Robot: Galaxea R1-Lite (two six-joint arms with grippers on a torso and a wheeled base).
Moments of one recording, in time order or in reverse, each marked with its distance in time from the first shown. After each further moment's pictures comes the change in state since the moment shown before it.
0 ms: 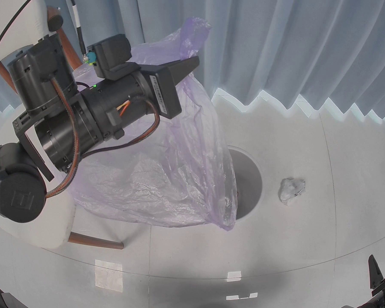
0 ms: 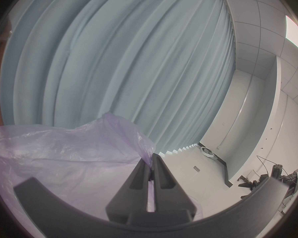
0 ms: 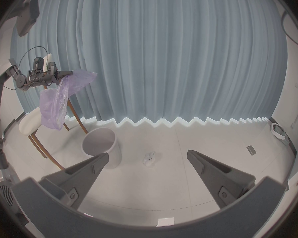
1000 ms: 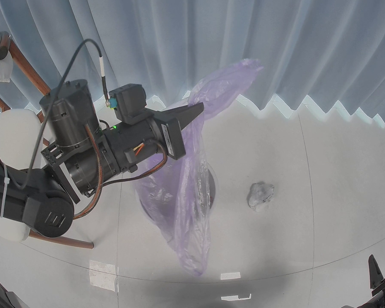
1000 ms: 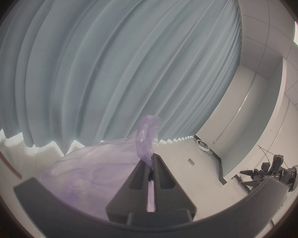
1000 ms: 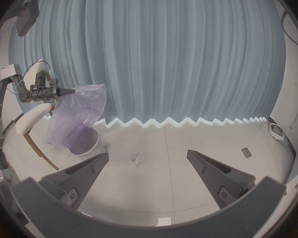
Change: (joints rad) left arm 0.048 0.108 0.131 -0.136 -0.080 -0.059; right arm 0.000 0.000 0.000 0.000 0.000 0.000
